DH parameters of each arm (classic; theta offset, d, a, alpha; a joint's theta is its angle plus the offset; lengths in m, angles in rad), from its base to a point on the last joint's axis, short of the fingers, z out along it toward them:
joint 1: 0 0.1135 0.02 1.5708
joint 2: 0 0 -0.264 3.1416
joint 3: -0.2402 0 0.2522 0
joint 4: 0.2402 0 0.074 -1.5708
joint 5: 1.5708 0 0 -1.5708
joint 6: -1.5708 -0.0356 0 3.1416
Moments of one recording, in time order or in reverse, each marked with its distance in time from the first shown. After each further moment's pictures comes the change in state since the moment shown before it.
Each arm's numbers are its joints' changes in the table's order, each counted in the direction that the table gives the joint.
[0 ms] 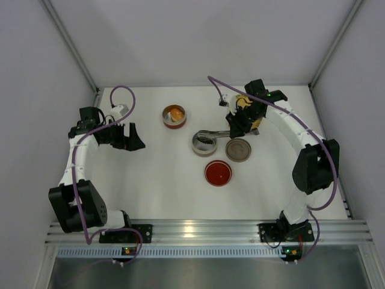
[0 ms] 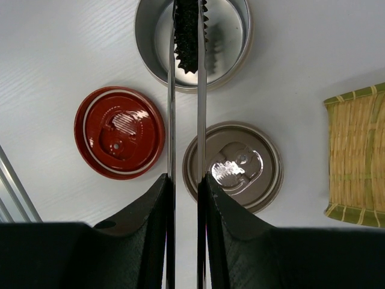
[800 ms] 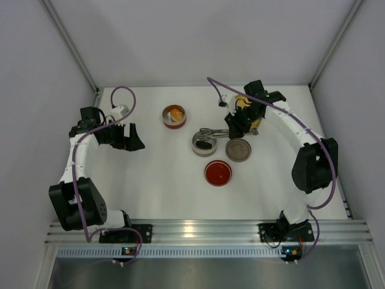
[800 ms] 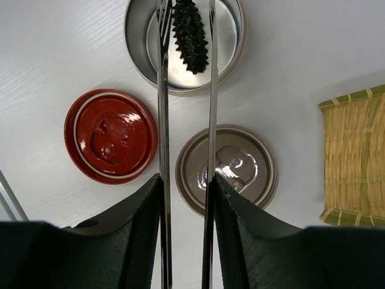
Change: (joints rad) left arm 0.000 -0.017 0.000 0.000 -0.025 -0.007; right arm 0.000 -0.015 0.018 -0.040 0.009 0.004
